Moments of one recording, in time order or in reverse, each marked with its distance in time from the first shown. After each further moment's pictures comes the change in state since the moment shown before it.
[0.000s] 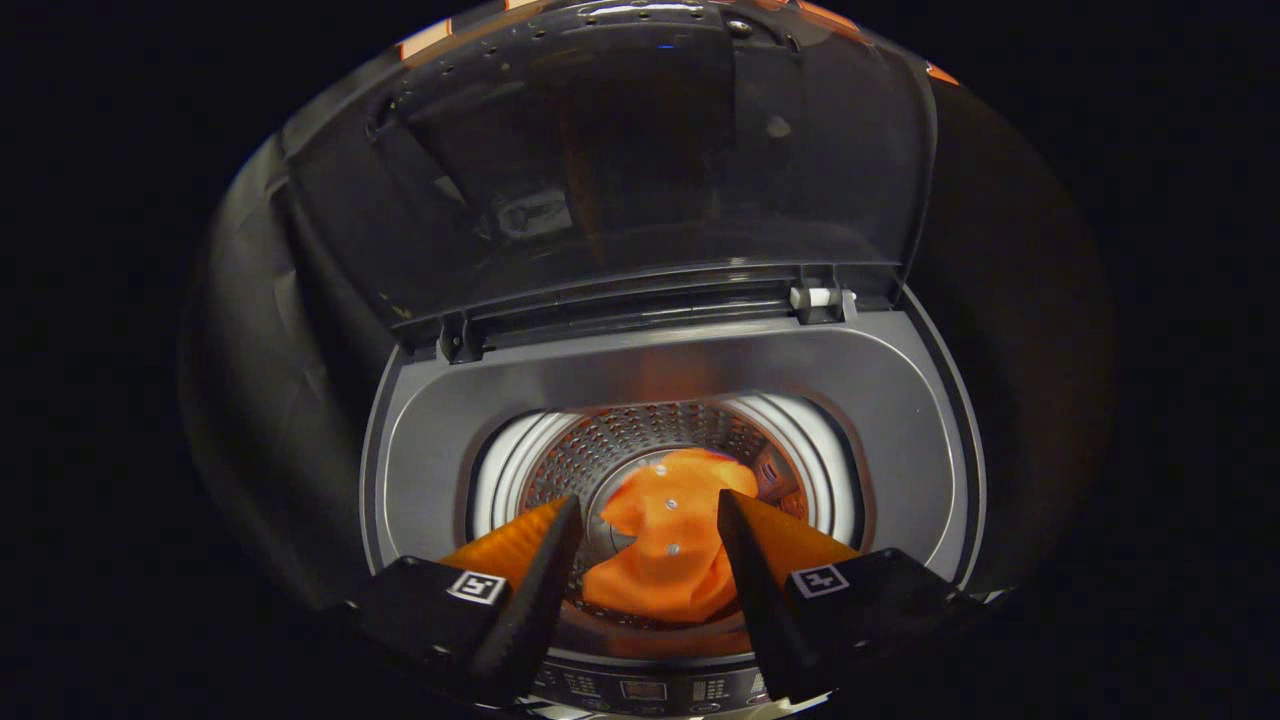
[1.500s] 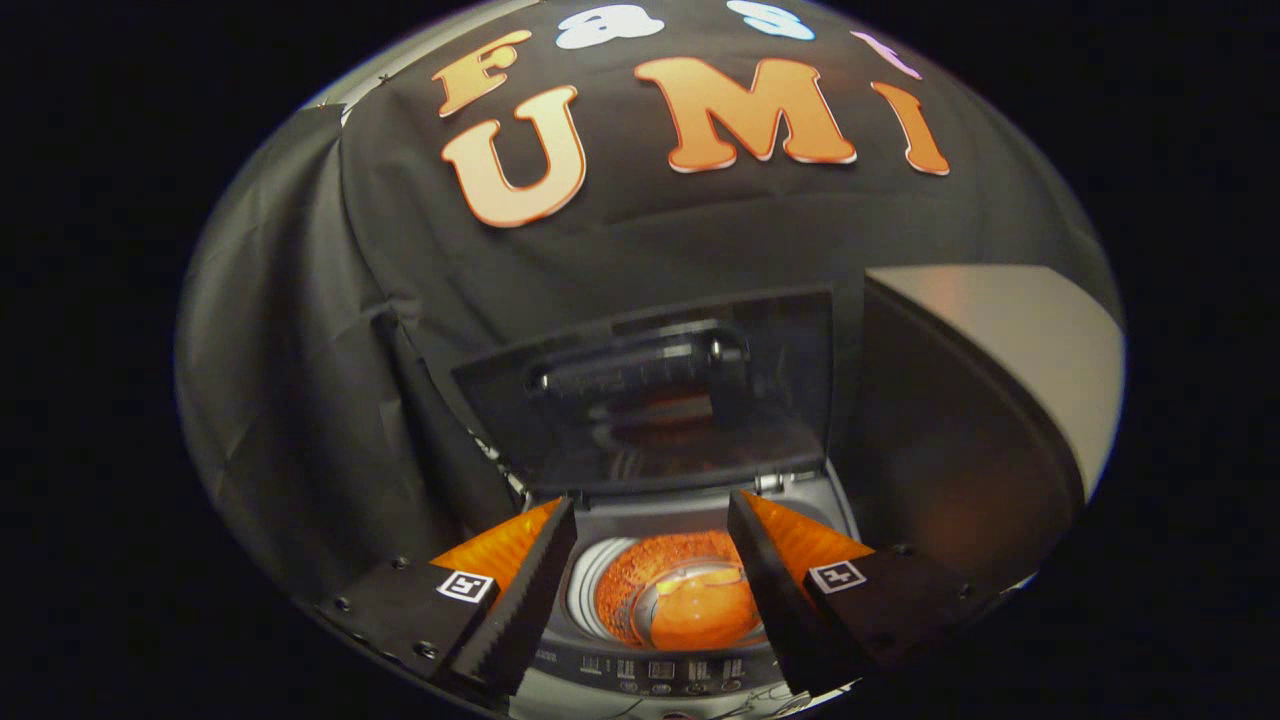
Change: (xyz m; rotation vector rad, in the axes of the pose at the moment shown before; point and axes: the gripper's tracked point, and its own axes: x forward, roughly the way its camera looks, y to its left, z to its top) arm -0.188 0.006 0.140 0.006 -0.492 0.149
